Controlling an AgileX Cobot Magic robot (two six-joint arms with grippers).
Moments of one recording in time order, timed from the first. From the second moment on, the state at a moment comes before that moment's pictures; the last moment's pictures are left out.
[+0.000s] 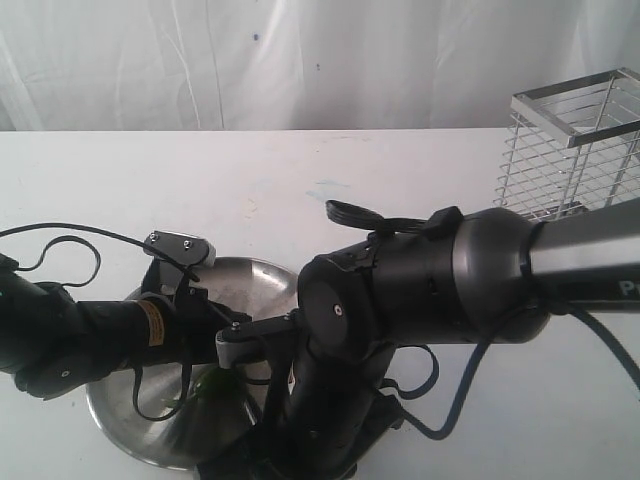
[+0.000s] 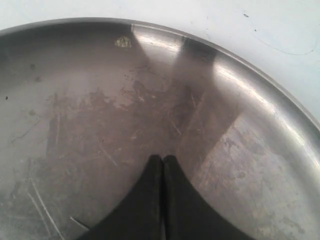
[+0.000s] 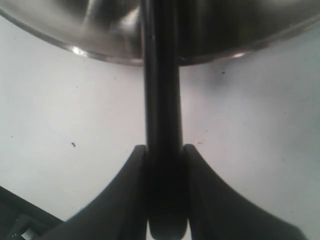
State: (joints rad) left arm -0.44 1.87 -0.63 0.37 -0.48 -0.53; right arm 0.94 1.81 -1.03 0.35 0.74 0.19
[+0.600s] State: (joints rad) left arm -0.43 1.81 -0.62 0.39 -0.41 -0.50; right arm 0.94 1.81 -1.03 0.35 0.74 0.19
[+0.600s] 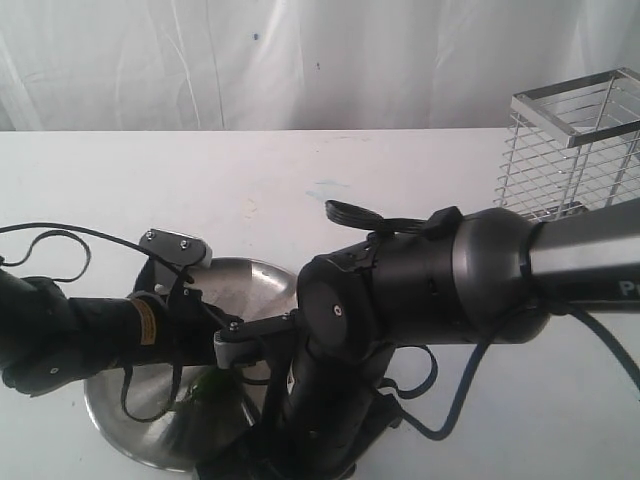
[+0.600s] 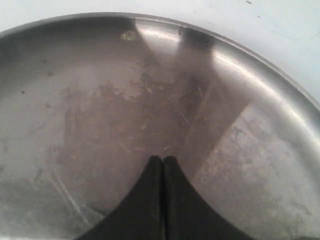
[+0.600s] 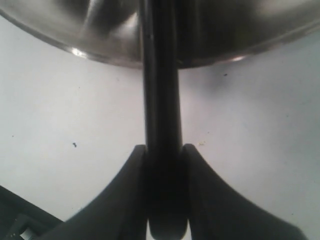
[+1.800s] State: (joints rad) left arm -0.42 1.79 -0.64 0.75 -0.33 -0.80; right arm 0.94 1.81 -1.03 0.35 0.73 0.19
